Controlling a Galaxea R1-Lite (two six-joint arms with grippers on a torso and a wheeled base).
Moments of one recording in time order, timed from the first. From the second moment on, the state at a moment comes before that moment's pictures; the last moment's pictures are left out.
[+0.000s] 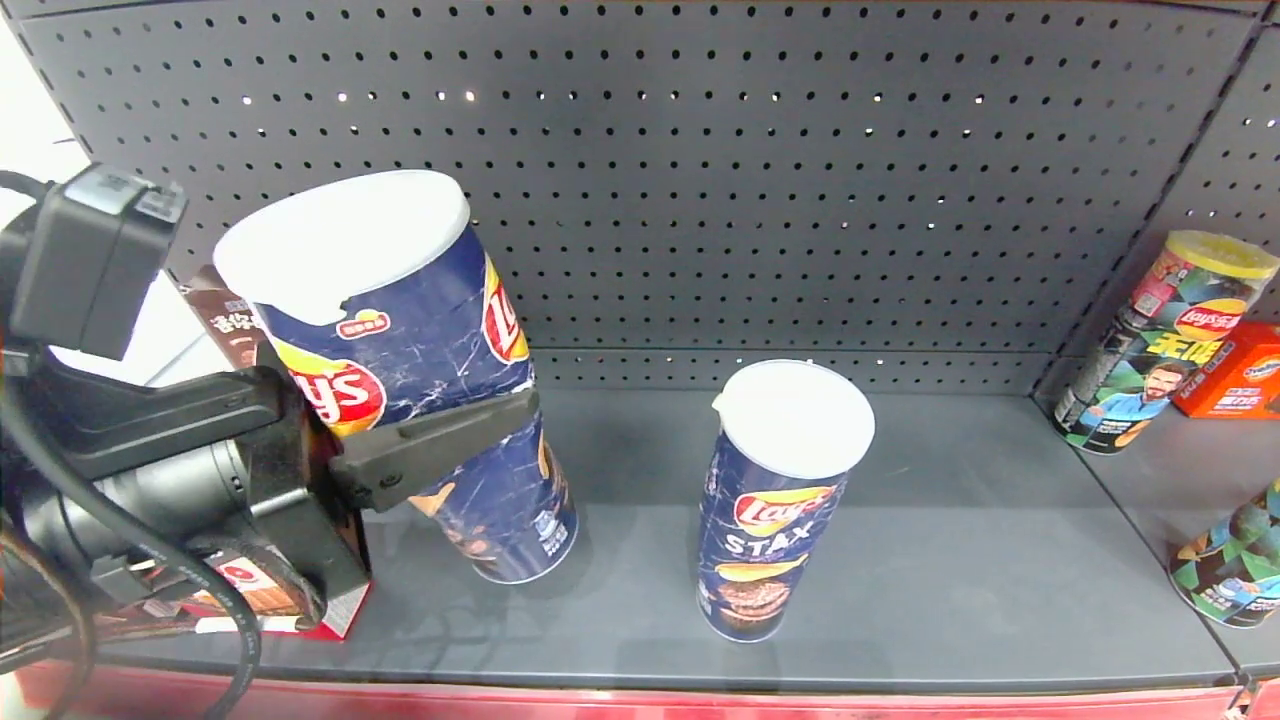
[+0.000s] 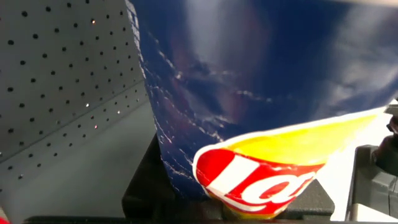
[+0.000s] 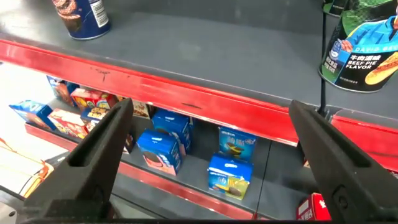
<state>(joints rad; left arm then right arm) -0.49 1.29 -0.60 -0.77 -0.50 0.01 0.42 0.00 0.00 0.00 -0.06 -0.01</state>
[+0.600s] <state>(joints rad) -0.53 1.39 -0.77 -0.71 -0.58 -0.08 0.43 0.00 0.00 0.00 -0.06 -0.01</state>
